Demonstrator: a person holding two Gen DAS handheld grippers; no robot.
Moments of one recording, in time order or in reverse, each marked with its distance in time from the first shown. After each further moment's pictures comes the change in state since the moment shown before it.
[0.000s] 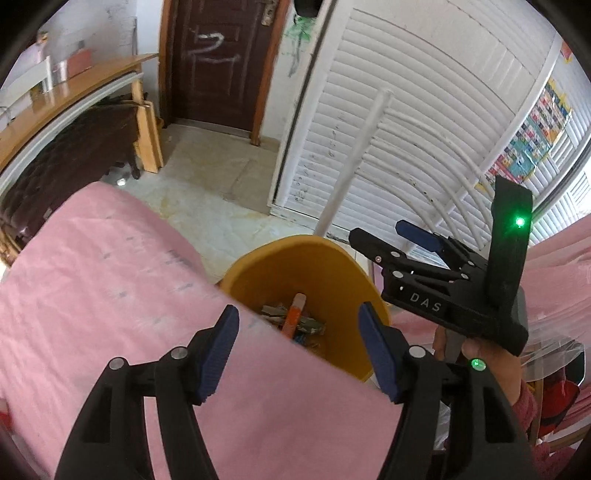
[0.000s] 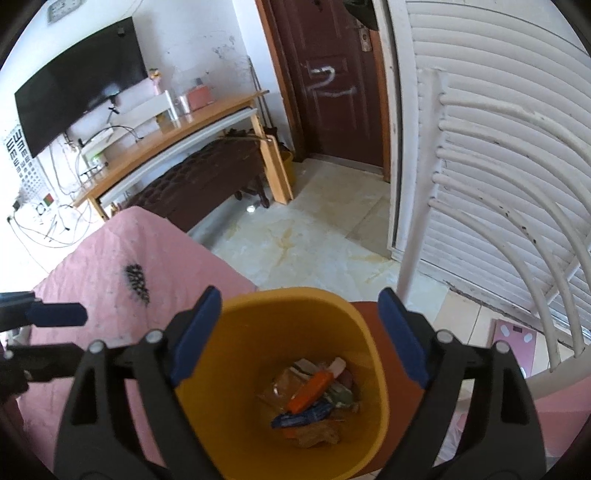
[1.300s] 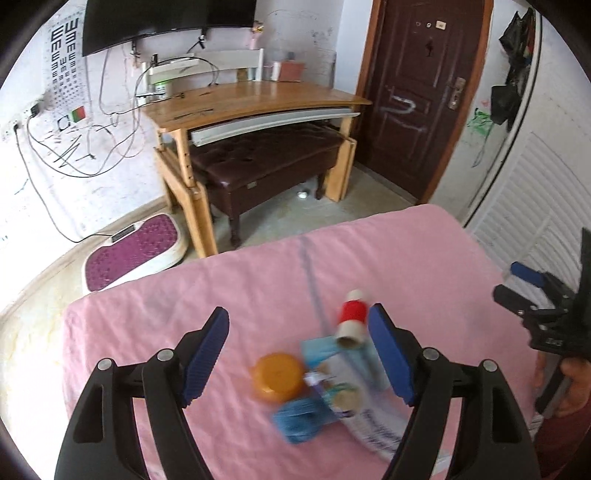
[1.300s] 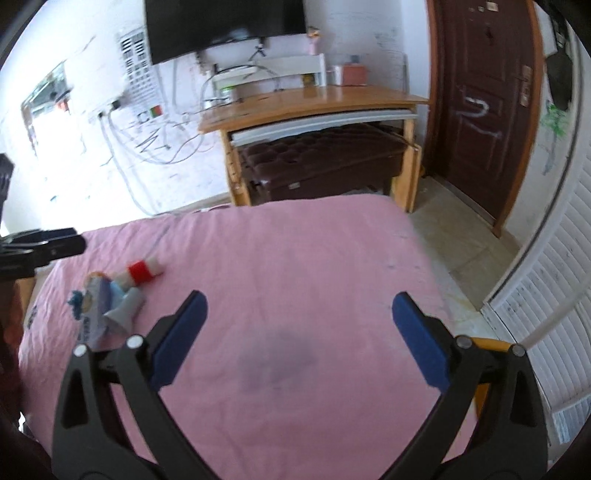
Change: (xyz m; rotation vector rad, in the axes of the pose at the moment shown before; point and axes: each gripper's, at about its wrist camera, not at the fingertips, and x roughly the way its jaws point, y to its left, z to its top) left arm -0.215 0.262 -0.148 -0.392 -0.224 0.467; right arm -0.008 0.269 -0.009 -0.420 0.071 0.298
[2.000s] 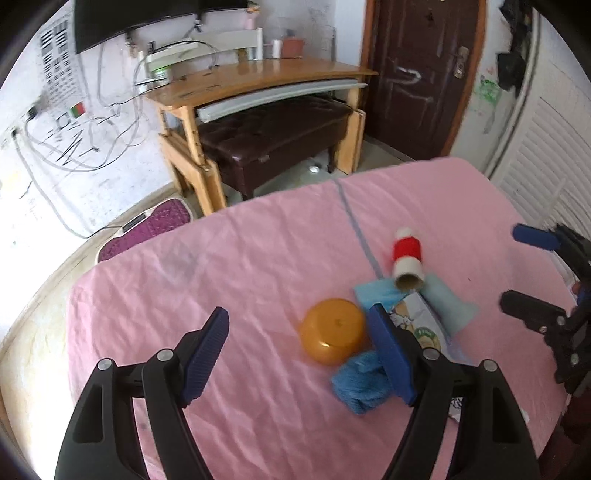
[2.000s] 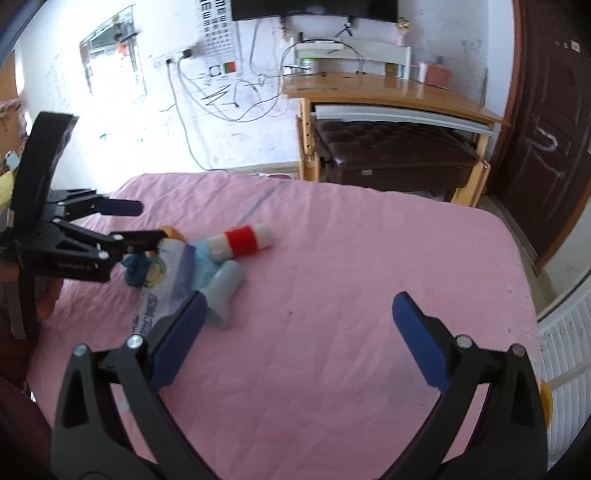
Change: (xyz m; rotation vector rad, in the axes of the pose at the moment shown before) left arm 0.020 0.018 -0.035 0.075 0.084 0.033; right arm 0.020 0.092 -0.007 -0.222 0.087 0.161
